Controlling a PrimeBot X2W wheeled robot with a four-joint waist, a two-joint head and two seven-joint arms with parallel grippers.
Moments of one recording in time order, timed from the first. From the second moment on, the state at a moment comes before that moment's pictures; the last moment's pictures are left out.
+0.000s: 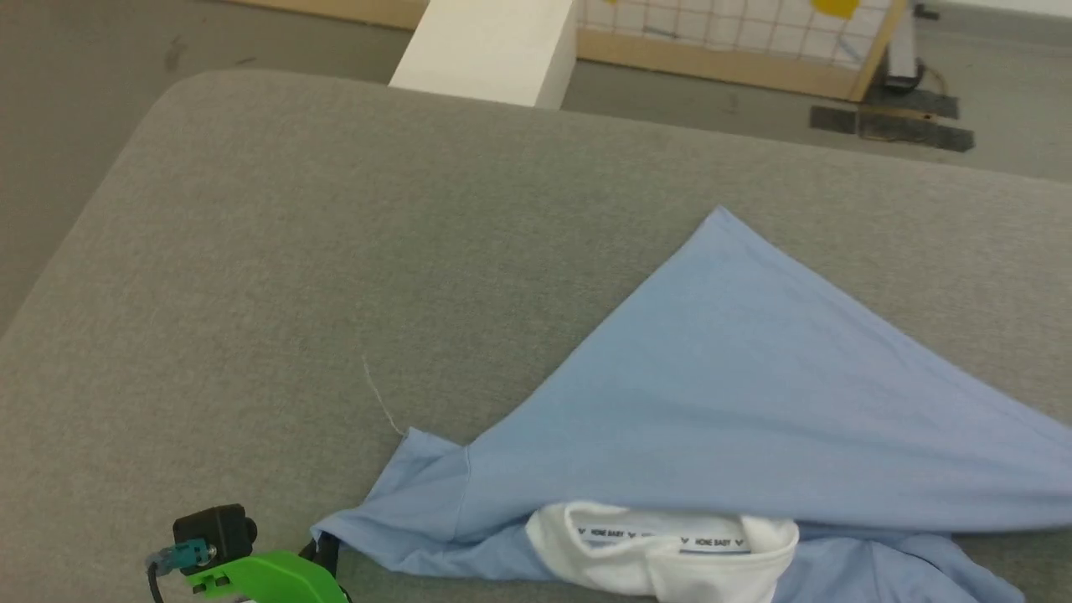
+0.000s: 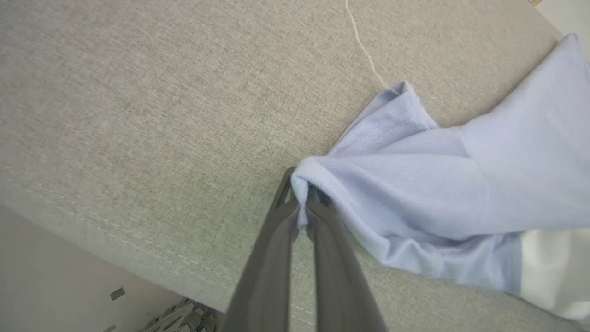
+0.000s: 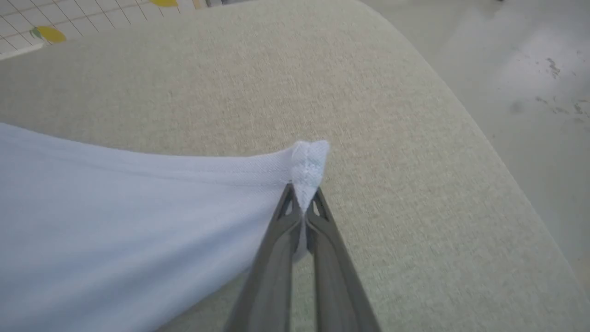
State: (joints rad) left arm 0.15 0.25 -0.19 -0.02 -0.67 0.19 0.24; right arm -0.09 -0.05 -0.73 0.15 0.02 0.13 0.33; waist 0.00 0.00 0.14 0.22
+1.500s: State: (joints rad) left arm 0.04 0.17 -0.28 0.04 -0.68 0.14 0.21; right arm -0.66 -0.19 -0.09 0.60 0.06 0.13 0.39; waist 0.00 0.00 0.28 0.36
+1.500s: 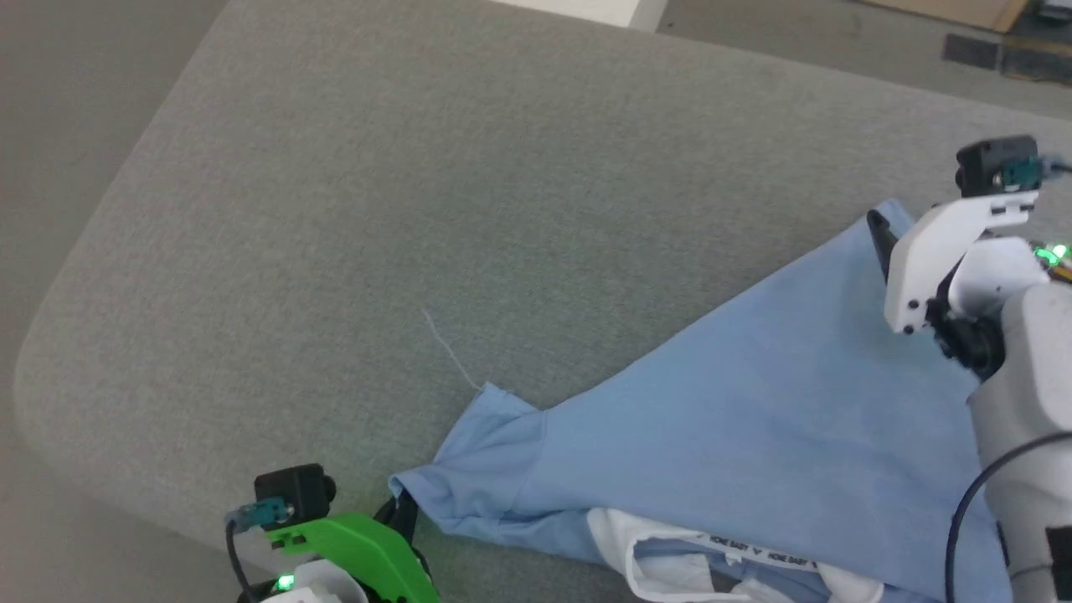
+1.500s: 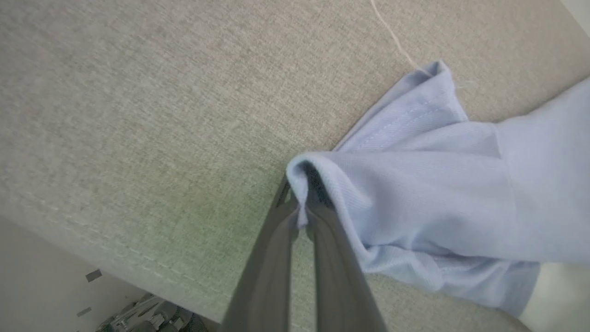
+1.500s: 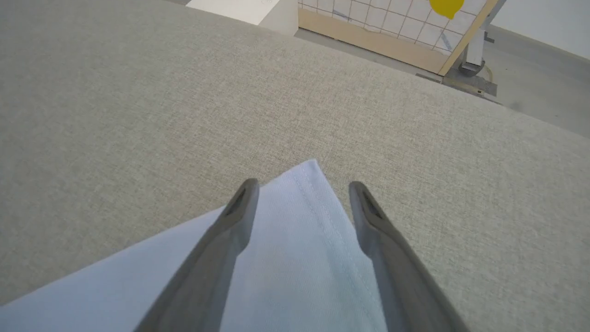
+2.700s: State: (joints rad) left arm 0.08 0.25 -0.24 0.02 -0.65 0.18 0.14; right arm -0.02 -0.10 -0.26 0.03 0.23 0.13 0.21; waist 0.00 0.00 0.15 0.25
